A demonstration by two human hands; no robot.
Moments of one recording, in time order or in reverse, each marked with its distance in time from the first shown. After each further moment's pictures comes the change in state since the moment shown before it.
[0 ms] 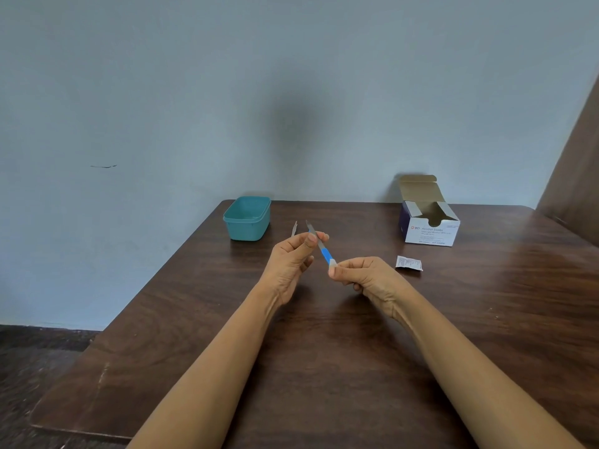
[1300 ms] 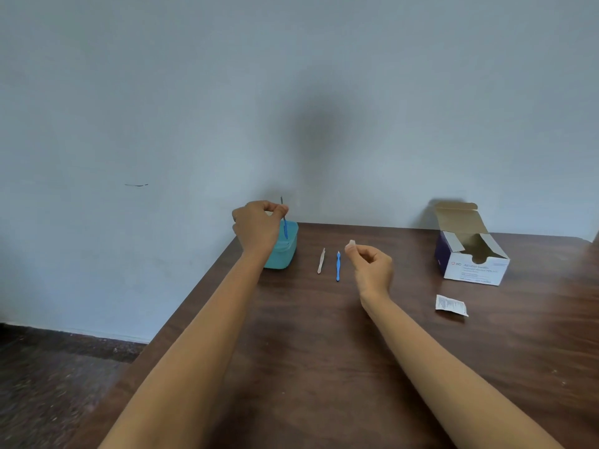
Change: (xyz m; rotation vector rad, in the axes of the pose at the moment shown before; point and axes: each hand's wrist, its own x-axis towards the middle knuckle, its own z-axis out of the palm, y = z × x) left_hand 0.101 0.087 -0.074 0.890 0.679 0.305; right_hand 0.124 -0.007 0.048 0.098 0.611 -0.307
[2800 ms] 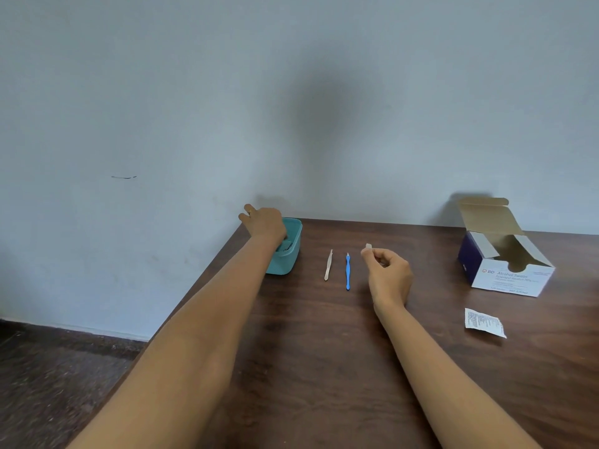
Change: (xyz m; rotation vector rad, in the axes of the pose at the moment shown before) left_hand 0.075 -0.051 0.077 1.023 -0.401 0.069; right_hand 0.039 0.035 0.013 -0.215 0.125 0.051
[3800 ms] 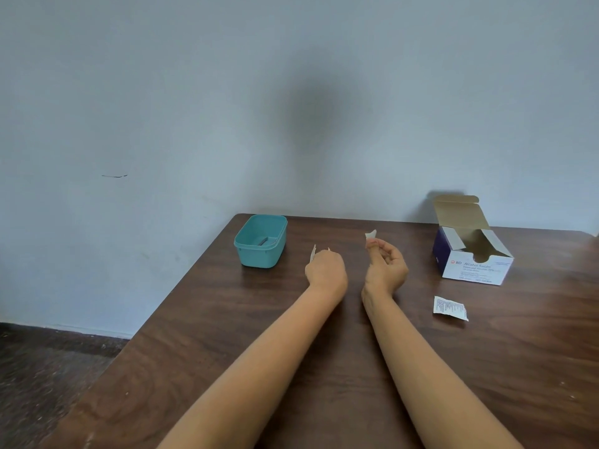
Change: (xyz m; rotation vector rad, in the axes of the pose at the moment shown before) left_hand -0.134 0.109 0.021 -0.179 -0.099 0.215; right_hand 0.008 0.001 -0.014 0.701 0.200 0.094
